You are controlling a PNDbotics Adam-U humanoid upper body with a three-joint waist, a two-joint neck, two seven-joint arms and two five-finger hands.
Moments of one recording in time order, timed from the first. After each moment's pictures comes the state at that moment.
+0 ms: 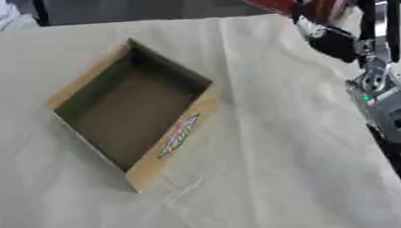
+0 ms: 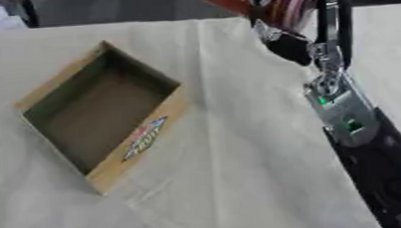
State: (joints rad) left arm -0.27 0.32 0.19 -1.92 -0.25 0.01 0.59; right arm -0.73 -0.32 0.20 -1.45 0.27 -0.21 -0.50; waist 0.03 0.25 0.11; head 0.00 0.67
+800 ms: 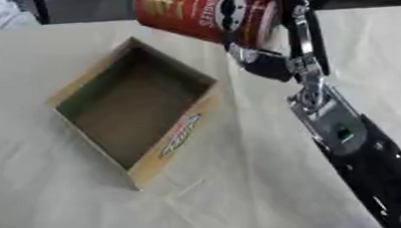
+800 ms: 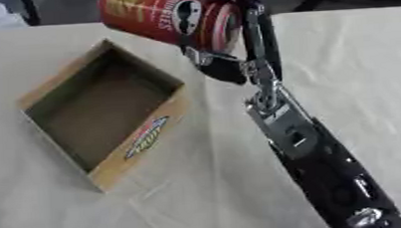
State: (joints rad) left arm -0.30 0.30 0.19 -1.94 -0.25 0.01 0.63; right arm -0.75 -0.20 0.32 -1.40 0.27 -0.20 -0.45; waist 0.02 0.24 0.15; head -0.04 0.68
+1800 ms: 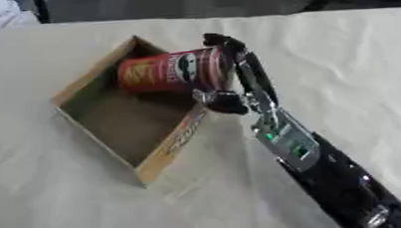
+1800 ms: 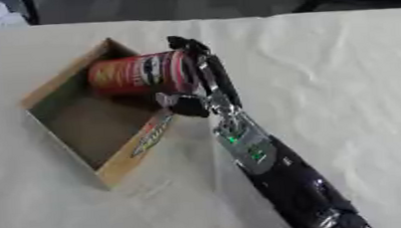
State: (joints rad) left arm -0.31 0.29 0.19 -1.95 -0.26 0.01 0.63; right arm -0.76 -0.17 0.39 -1.22 0.32 -0.18 -0.27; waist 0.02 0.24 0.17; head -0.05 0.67
